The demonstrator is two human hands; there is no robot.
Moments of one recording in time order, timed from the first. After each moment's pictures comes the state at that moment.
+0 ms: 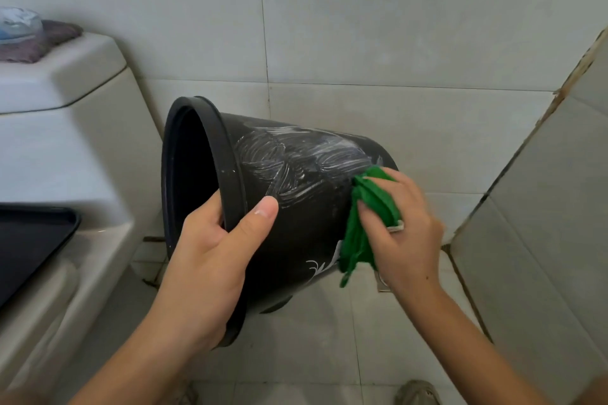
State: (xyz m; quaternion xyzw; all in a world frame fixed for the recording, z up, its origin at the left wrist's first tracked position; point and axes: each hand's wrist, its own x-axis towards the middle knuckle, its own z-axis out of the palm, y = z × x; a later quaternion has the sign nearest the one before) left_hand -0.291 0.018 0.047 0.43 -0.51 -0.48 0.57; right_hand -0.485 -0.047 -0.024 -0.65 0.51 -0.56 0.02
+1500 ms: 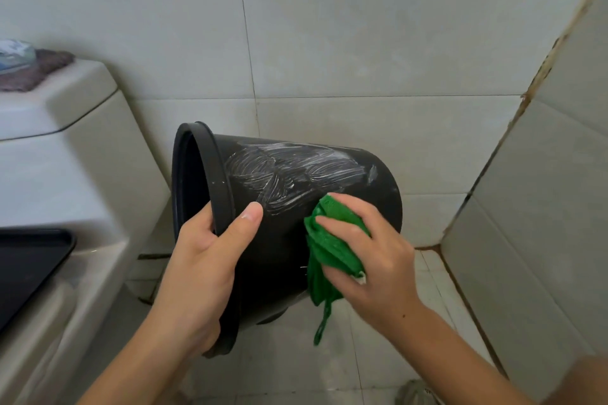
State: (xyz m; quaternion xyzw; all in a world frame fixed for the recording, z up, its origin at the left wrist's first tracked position) left_hand -0.295 0.018 0.049 0.43 -0.46 -0.51 0.58; right_hand -0.476 -0.014 -0.017 -0.77 0.40 -0.49 -0.06
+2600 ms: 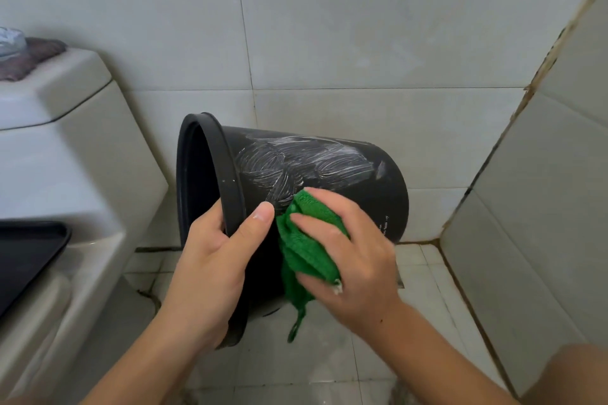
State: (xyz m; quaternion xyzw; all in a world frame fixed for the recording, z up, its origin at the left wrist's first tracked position) left_hand -0.301 0.016 0.039 0.41 -0.52 -0.48 0.57; right_hand -0.454 -0.008 -0.013 -0.77 0.35 -0.53 -0.08
